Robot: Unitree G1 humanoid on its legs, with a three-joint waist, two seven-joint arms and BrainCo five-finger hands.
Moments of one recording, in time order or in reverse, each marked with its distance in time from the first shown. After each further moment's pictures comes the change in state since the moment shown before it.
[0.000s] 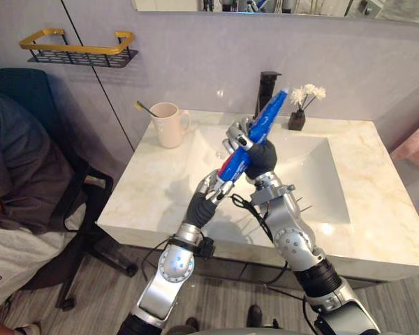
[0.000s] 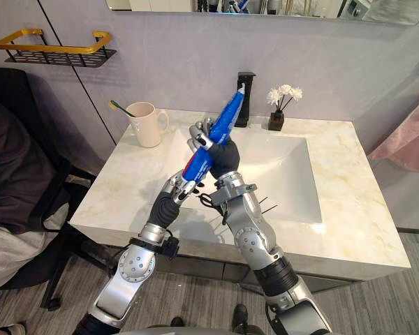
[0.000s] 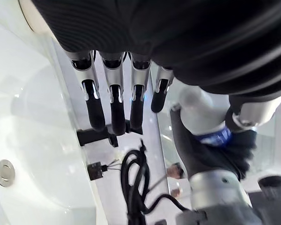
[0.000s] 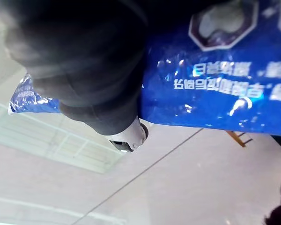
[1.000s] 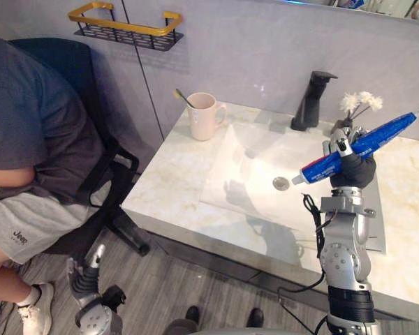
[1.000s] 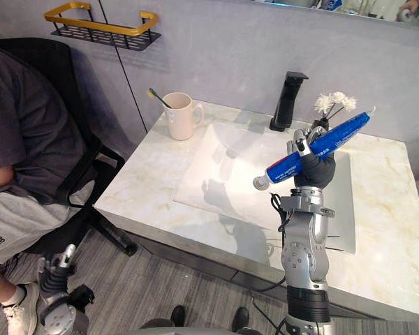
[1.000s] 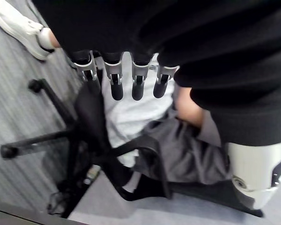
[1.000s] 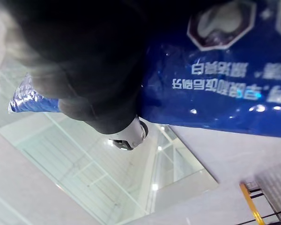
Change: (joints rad) left arm 0.205 -0.209 0.709 0.532 -0.288 0.040 0.052; right arm 0.235 0.044 -0.371 -0.067 -0.288 -0.006 -0.017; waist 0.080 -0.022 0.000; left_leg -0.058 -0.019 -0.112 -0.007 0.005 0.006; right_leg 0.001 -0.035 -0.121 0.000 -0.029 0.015
